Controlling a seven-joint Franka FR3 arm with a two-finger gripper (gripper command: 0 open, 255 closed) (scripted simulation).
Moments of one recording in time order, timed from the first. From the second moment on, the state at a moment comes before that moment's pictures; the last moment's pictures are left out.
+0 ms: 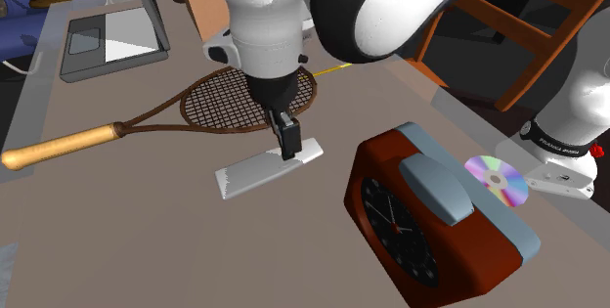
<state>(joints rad) 0.33 0.42 0.29 -1.65 -0.12 2.06 -0.19</state>
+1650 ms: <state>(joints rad) 0.37 0.53 0.29 -1.61 -0.16 2.13 -0.20</state>
